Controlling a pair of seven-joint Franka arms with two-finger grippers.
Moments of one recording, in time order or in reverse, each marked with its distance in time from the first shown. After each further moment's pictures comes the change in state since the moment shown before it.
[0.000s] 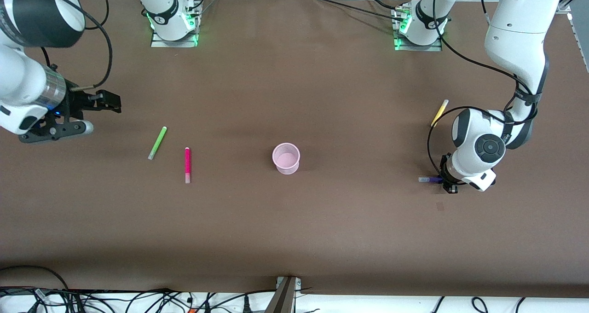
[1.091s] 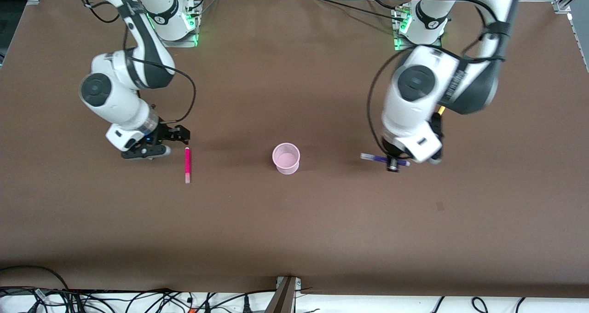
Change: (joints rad) left arm -0.423 -0.233 -0.067 0.268 0.100 -0.470 -0.242; right arm 0.096 0.079 0.044 -0.579 0.082 0.910 0.207
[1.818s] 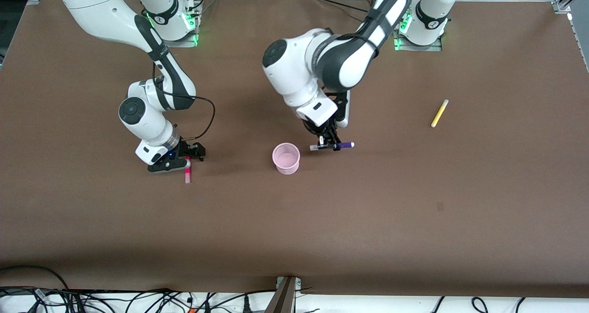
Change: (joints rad) left arm -0.319 0.323 0.034 0.359 0.357 -0.275 -0.486; right arm 0.009 0.215 -0.028 0.004 -0.001 0.285 -0.082
